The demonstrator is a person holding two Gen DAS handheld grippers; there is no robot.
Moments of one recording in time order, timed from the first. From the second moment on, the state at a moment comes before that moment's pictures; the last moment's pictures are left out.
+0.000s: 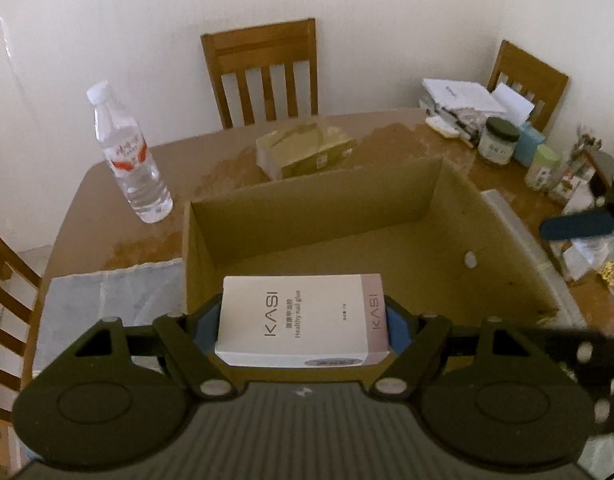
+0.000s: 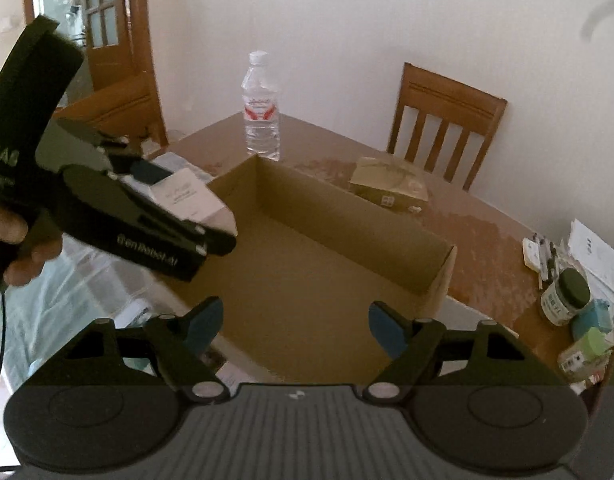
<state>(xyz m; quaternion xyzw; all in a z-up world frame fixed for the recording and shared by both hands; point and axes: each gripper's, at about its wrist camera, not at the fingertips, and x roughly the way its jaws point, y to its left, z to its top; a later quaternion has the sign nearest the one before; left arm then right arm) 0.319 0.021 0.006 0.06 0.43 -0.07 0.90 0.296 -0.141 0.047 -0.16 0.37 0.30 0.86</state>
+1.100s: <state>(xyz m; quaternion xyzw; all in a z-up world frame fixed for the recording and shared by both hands) 0.246 0.061 0.012 0.06 0.41 -0.03 0.91 0.214 -0.090 -0.034 -0.14 0.46 0.39 0.79</state>
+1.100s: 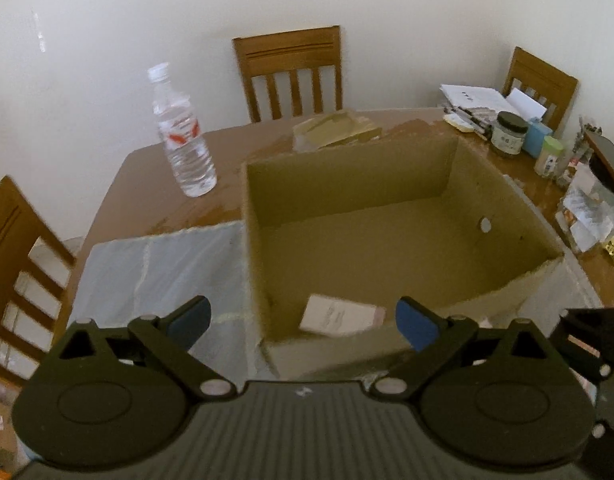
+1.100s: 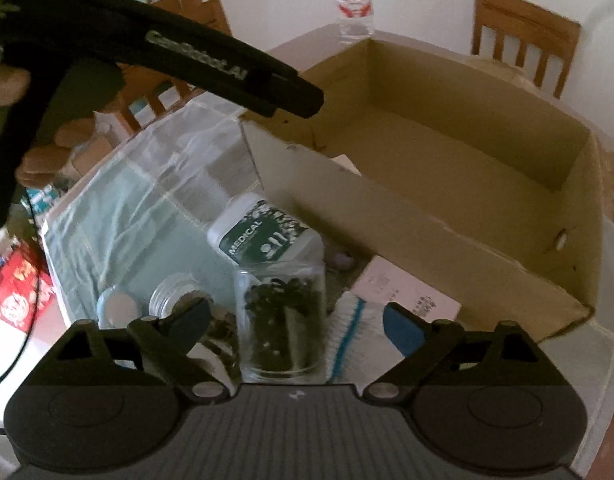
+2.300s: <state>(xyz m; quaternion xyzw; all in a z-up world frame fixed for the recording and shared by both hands) 0.168 0.122 -0.031 0.00 0.43 0.01 0.90 0.284 -0.089 0.051 -0.18 0.38 0.30 0.85</state>
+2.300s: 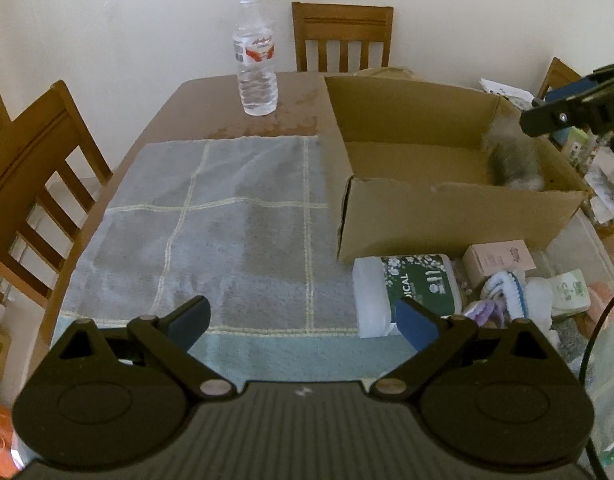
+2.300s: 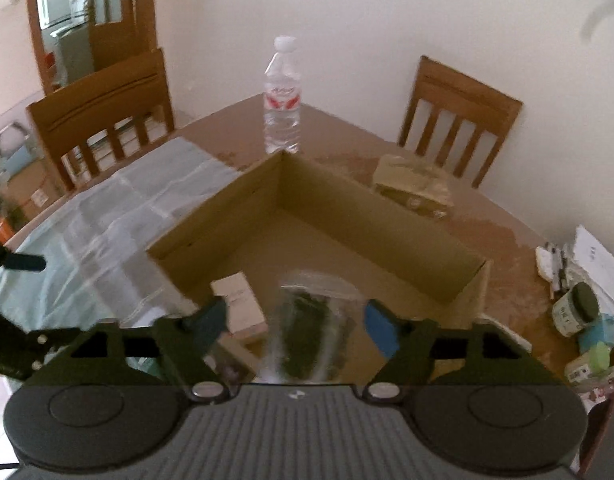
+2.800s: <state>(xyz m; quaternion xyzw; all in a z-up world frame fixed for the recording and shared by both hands) 0.160 0.118 -0.047 0.03 0.43 0.00 0.90 0.241 -0.104 0.013 -0.16 0.42 0.25 0.86</state>
